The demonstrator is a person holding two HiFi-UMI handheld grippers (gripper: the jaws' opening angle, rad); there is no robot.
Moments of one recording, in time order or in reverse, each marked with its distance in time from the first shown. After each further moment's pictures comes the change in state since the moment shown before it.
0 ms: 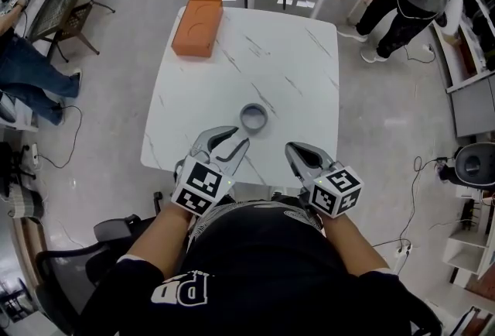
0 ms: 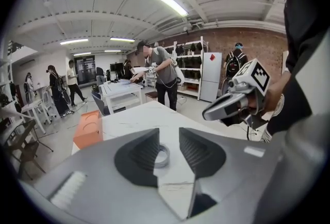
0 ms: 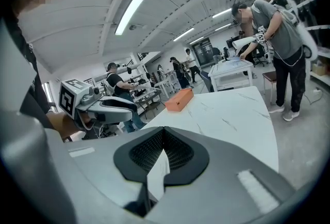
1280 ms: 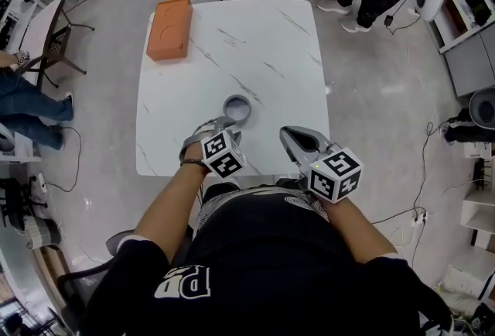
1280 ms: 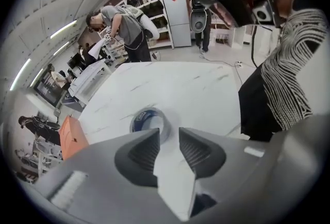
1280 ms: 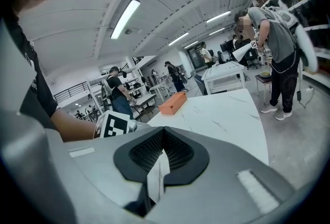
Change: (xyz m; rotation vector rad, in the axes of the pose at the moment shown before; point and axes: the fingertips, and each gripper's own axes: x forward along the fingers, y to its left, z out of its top) left arm 0.119 -0.013 -0.128 0.478 0.522 -0.151; right arm -0.018 -0.022 0.005 0.024 -0.044 -0.053
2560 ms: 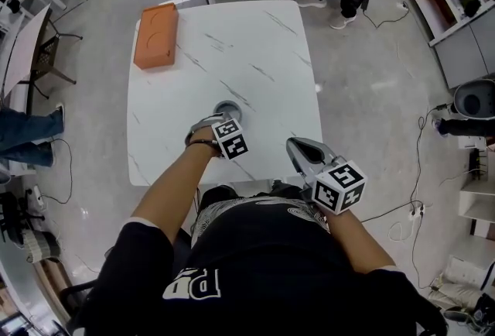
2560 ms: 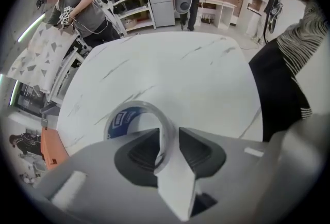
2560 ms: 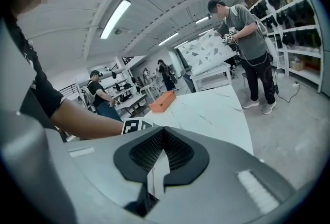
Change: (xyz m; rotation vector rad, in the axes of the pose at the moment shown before) left arm 0.088 0.000 -0.006 0.154 0.171 -0.161; right arm -0.031 -0.025 -0.017 0.059 0.000 -0.106
